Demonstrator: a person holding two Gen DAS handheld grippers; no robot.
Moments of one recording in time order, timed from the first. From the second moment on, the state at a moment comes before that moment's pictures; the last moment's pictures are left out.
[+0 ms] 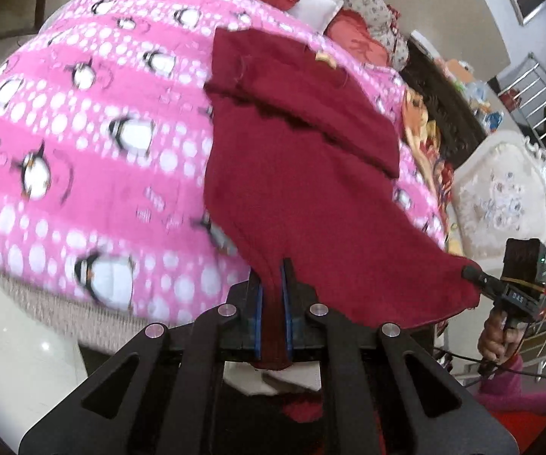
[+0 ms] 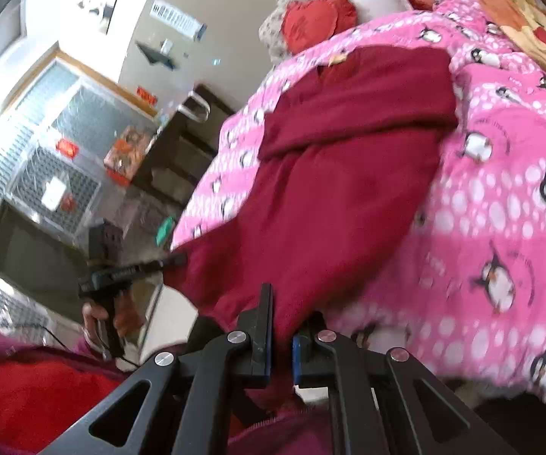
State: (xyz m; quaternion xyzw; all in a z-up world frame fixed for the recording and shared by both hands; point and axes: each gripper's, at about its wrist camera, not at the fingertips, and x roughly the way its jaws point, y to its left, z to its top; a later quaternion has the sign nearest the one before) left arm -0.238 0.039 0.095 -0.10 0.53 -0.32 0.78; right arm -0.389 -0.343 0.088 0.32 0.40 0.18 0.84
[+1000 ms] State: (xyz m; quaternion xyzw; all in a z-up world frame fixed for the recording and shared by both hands) left arm 0.061 -0.091 0.113 -0.10 0.50 -0.30 0.81; right arm -0.124 -0.513 0.087 0.40 0.36 0.00 0.85
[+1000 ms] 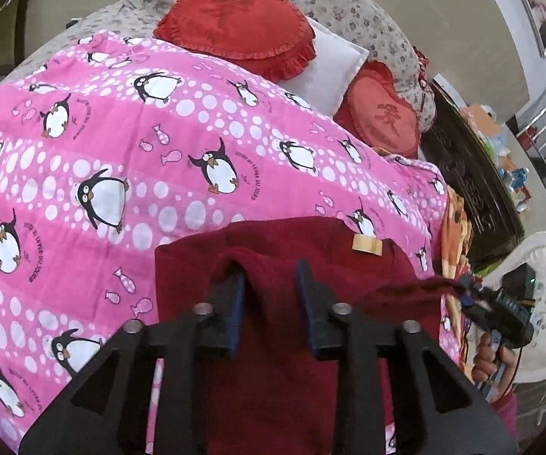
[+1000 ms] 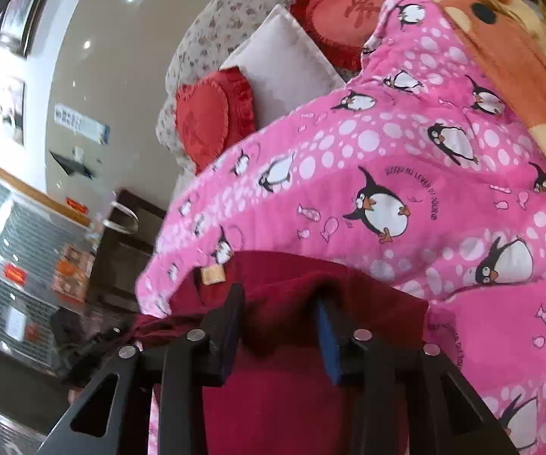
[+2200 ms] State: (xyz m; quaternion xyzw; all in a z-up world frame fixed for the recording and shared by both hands) left arm -0.024 -0.043 0.079 -0.08 0.50 -0.25 0.82; right arm -0.216 -0.431 0.055 0.24 0.46 0.02 0.86
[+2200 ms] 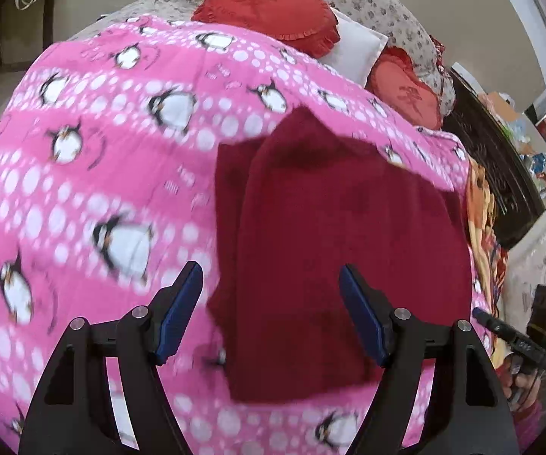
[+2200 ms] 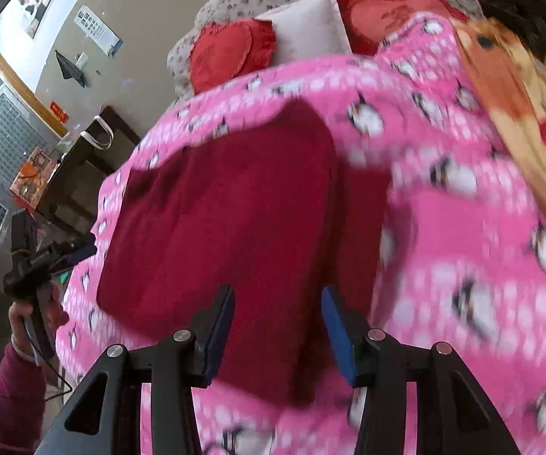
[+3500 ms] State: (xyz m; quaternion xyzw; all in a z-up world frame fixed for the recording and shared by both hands) left arm -0.070 -0.046 0.049 0.00 0.50 -0.22 0.84; right arm -0.227 -0.389 0.084 0.15 0.47 -0.04 0.87
